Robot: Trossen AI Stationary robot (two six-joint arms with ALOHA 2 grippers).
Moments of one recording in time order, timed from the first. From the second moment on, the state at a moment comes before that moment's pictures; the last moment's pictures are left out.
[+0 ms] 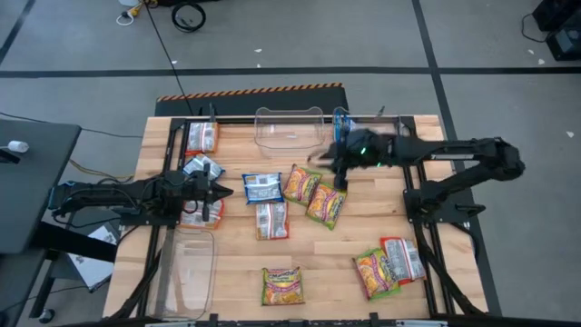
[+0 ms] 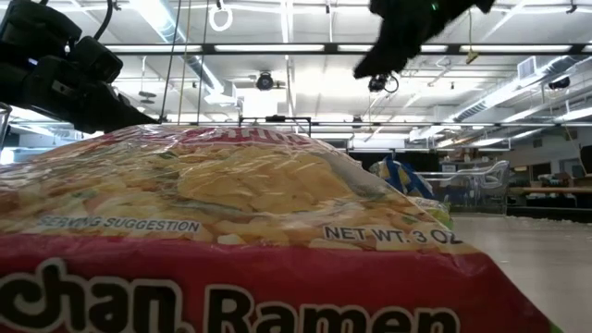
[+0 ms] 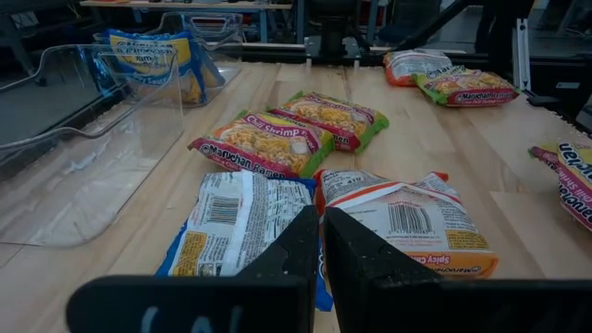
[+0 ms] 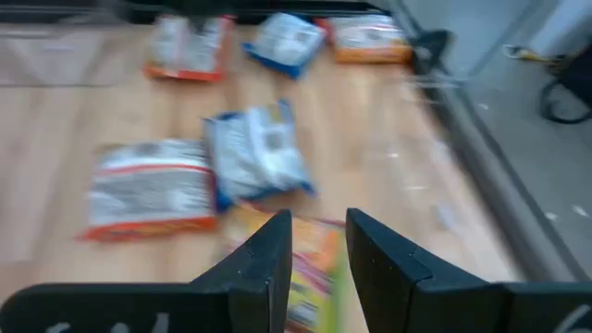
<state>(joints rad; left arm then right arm) 0.10 0.31 0.01 0.08 -0.01 -0.01 -0.10 1.26 1.01 -0.35 0.09 -0.06</state>
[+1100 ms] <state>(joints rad) 0.10 0.31 0.01 0.08 -0.01 -0.02 0.11 2.26 1.70 -0.38 0.47 -0.16</state>
